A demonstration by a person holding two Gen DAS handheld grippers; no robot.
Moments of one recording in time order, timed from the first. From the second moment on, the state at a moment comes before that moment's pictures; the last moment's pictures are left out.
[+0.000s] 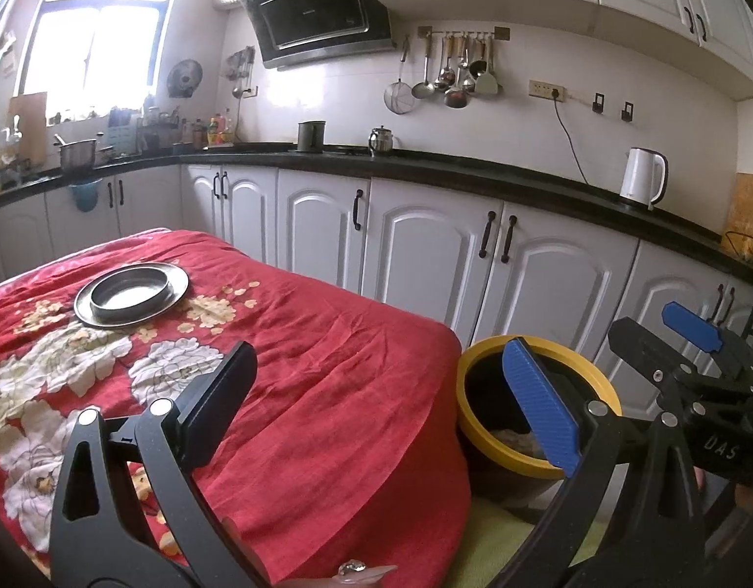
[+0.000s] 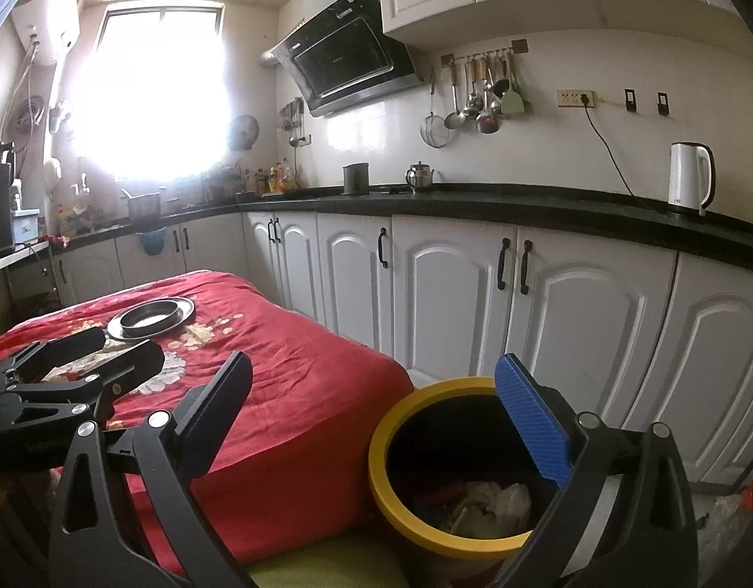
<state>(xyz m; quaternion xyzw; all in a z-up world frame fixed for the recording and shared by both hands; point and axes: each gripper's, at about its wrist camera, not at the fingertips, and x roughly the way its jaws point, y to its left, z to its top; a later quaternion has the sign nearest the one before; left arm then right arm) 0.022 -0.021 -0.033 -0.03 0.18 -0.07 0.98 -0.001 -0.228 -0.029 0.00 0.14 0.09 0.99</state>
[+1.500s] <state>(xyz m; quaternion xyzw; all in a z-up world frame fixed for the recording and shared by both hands) 0.022 -0.019 -0.033 -0.03 0.18 -0.07 0.98 -0.003 -0.225 -0.029 0.00 0.14 0.09 0.99</state>
